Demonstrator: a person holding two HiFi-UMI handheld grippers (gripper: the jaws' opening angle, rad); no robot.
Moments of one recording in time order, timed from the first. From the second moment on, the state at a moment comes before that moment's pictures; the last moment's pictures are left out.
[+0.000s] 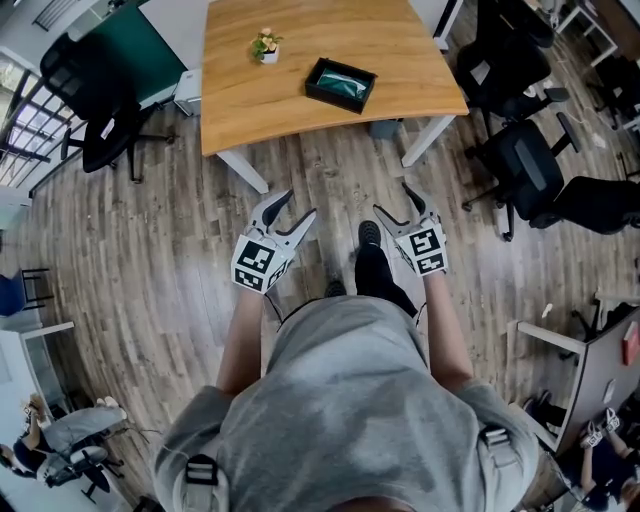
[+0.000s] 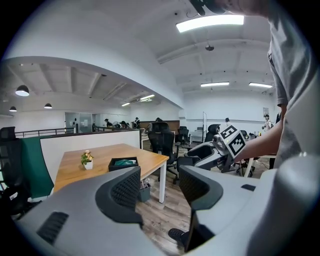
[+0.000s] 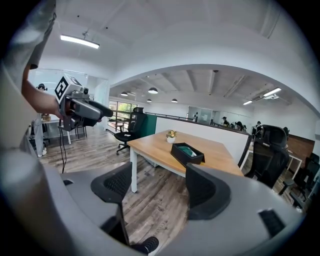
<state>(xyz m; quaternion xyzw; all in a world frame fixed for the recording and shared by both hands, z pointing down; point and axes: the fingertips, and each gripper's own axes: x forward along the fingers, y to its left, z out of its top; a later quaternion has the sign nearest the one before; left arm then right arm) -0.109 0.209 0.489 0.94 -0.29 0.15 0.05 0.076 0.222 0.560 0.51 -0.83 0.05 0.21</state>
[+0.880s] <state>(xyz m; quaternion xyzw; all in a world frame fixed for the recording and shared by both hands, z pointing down) -0.073 0.100 0.513 0.92 -0.32 0.19 0.08 0.118 0.095 0.586 0.47 -0.85 0.08 0.21</state>
